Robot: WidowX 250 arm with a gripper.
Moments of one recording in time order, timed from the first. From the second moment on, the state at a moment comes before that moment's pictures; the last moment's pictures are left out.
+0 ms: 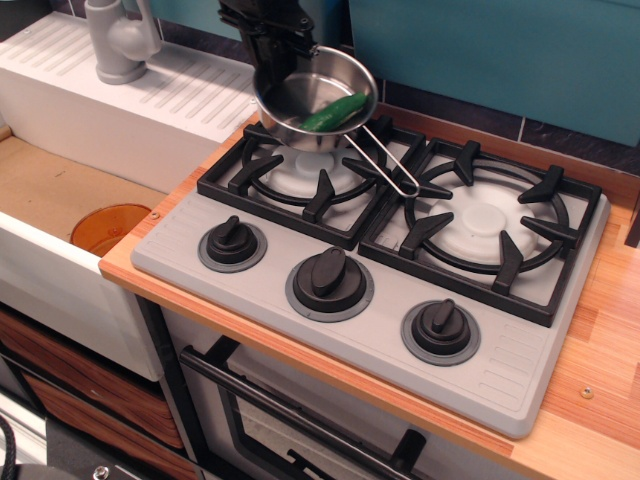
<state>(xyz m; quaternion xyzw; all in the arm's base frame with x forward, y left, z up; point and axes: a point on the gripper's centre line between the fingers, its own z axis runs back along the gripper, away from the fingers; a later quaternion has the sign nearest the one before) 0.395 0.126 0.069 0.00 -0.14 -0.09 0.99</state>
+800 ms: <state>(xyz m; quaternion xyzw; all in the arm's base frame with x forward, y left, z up) 0.380 0.107 0.051 0.01 -0.09 -0.07 0.99</state>
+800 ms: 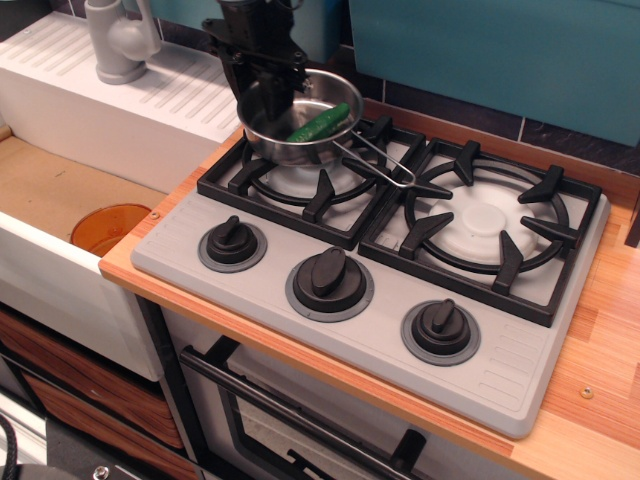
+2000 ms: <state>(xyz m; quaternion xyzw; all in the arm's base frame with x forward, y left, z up) 0.392 0.063 0.136 0.04 -0.05 -0.06 1.00</state>
